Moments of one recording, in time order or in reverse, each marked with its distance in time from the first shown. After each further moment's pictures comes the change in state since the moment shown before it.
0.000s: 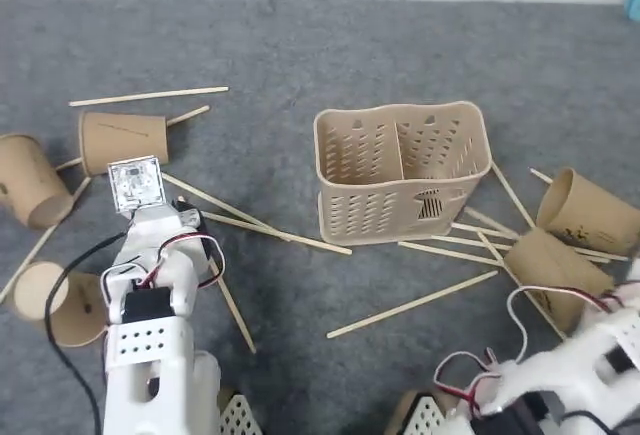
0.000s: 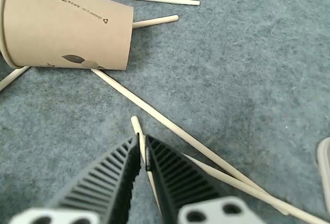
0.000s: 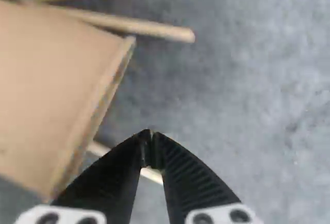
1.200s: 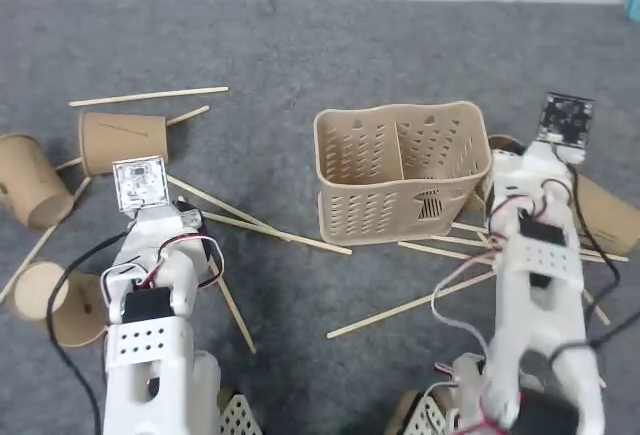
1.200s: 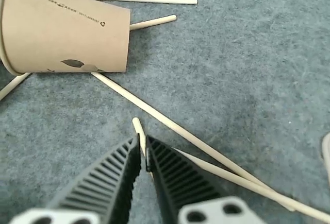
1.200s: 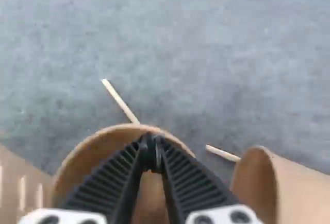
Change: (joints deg) left arm 0.0 0.0 0.0 0.0 -2.4; right arm -44.4 14.1 -9.0 -36.4 -33.2
